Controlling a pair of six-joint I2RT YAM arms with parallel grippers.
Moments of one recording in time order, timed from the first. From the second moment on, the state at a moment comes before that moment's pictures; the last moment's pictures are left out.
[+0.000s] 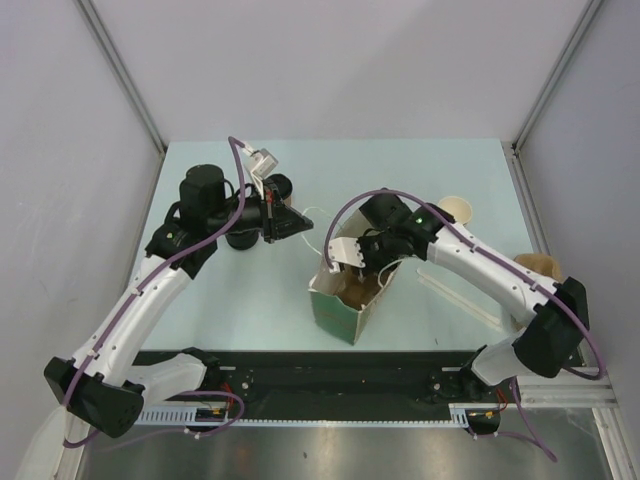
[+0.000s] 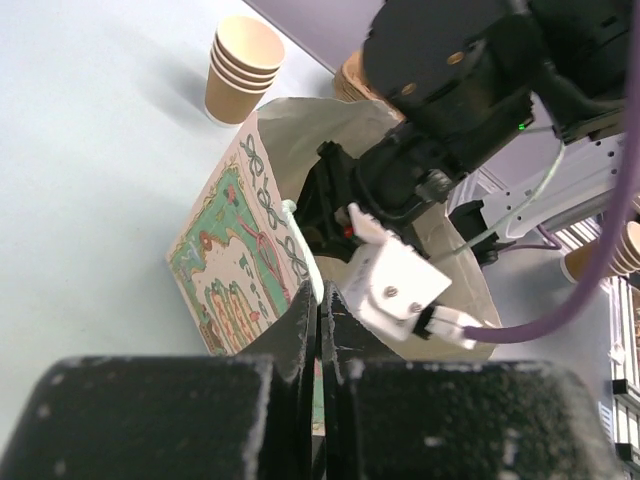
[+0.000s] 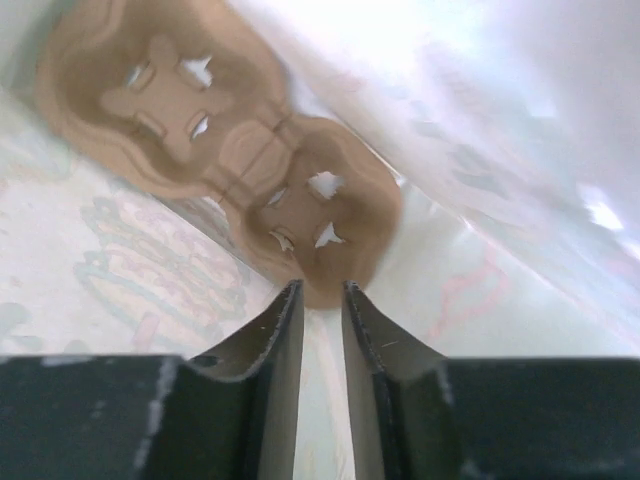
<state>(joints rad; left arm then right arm) -0.43 1.10 1.17 -0.36 0.77 -0.28 0.77 1.49 1.35 -1.00 -0.26 -1.07</state>
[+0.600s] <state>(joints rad) -0.46 1.08 1.16 -0.35 0.73 -0.31 0.71 1.30 1.44 -0.69 -0.33 -0.80</state>
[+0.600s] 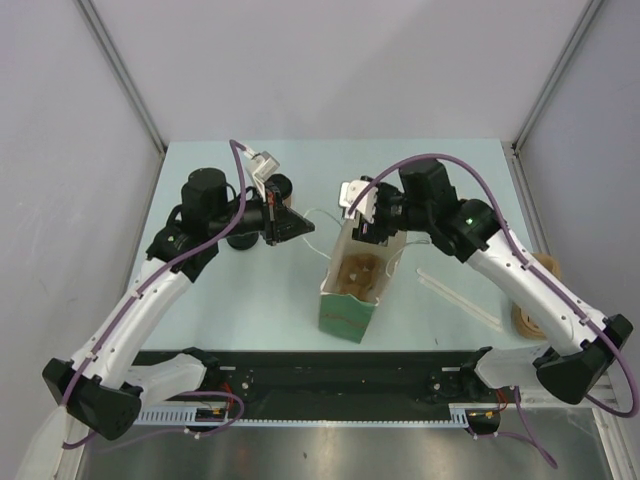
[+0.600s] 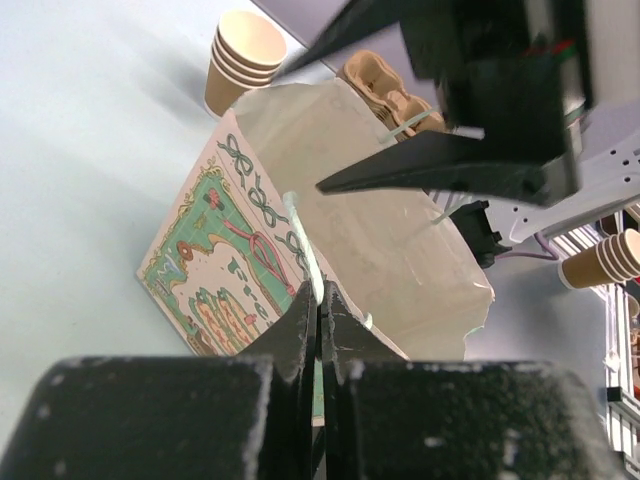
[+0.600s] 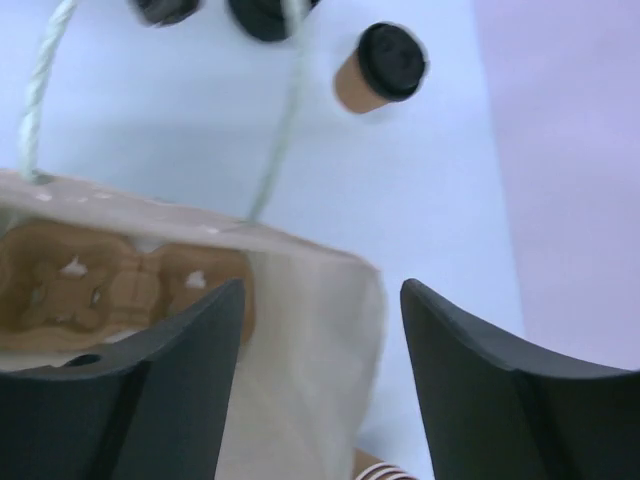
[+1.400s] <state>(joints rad) -0.47 1.04 1.10 -0.32 0.69 -0.34 0.43 1.48 1.73 -1.05 -0.45 -0.66</state>
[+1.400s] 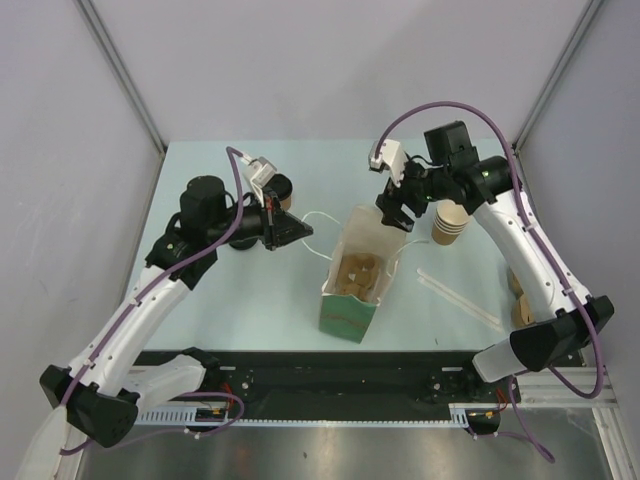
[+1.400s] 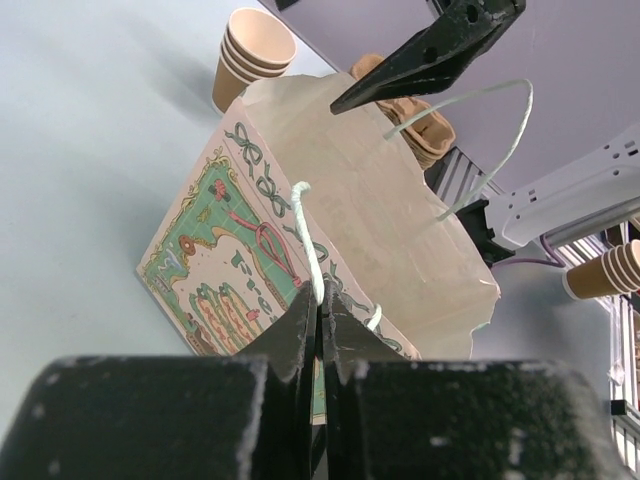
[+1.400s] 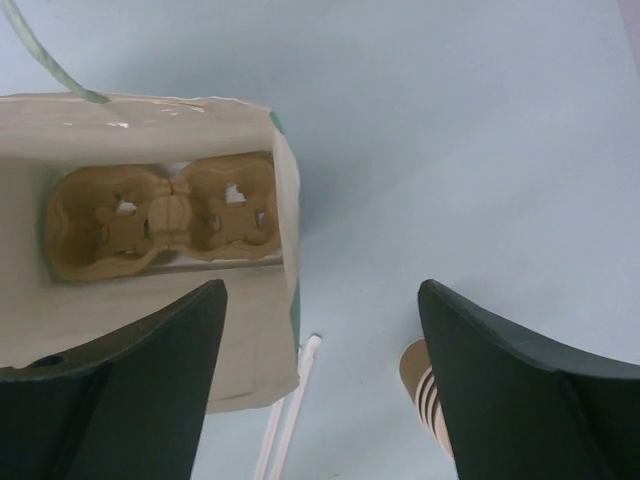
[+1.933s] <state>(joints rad) -0.47 0.97 1.03 -0.32 0.69 -0.27 0.46 1.50 1.66 -1.02 -0.43 -0.69</state>
